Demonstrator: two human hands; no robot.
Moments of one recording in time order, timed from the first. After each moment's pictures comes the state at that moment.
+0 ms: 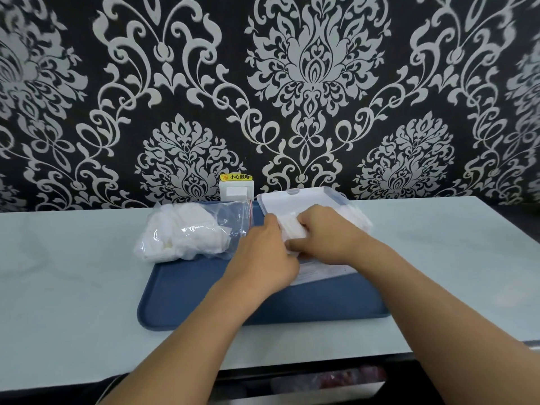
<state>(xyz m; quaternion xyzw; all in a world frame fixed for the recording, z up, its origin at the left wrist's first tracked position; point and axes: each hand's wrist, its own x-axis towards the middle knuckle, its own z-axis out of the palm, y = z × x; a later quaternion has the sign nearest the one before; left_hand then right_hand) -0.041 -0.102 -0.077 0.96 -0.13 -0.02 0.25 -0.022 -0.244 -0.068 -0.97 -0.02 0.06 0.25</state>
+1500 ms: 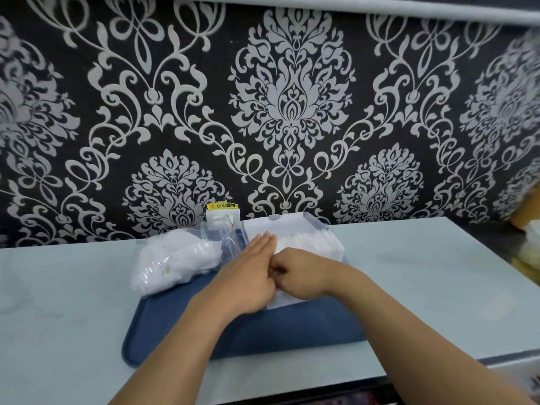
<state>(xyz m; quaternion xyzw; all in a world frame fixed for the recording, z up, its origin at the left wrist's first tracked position) -0.017 -0.093 -0.080 0.93 -0.27 -0.11 0.20 -0.034 -0.237 -0.066 -0.95 -0.12 0.13 0.27</state>
